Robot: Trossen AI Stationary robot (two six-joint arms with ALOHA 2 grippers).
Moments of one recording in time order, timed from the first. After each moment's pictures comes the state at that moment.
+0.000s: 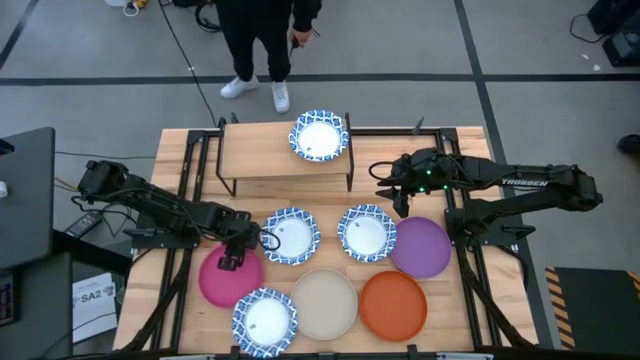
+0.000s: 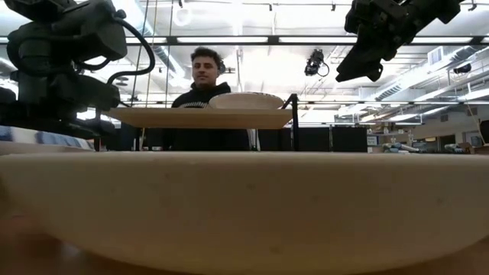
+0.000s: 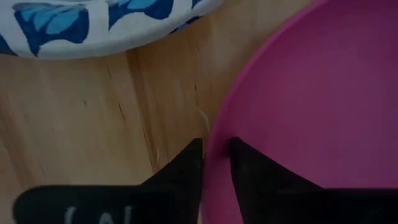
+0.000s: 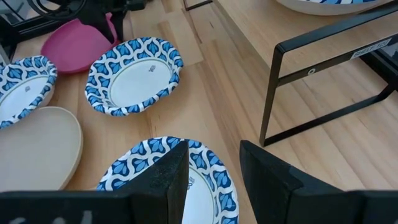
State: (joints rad) left arm -0.23 1.29 0.53 -0.55 0.03 -0.05; right arm -0.20 0.92 0.73 -0.43 -0.05 0.19
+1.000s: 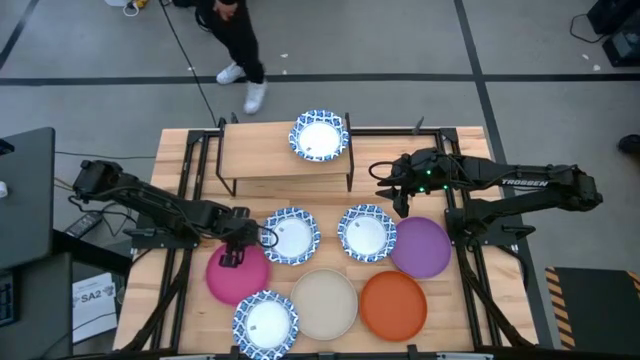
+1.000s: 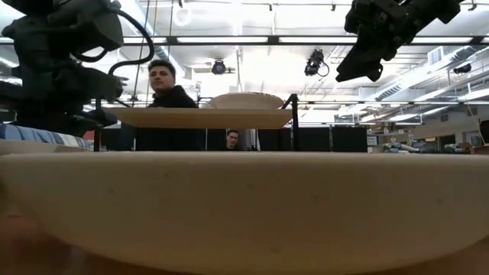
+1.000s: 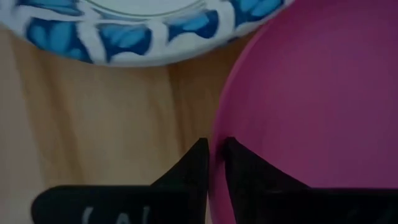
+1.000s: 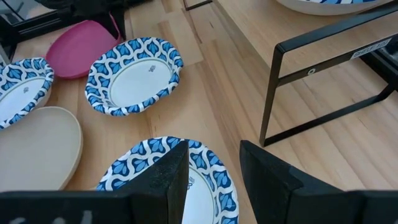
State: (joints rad) left arm -0.23 1.22 0.52 -0.56 -0.07 -0.07; right arm -0.20 0.92 0.73 -0.43 -0.05 0.19
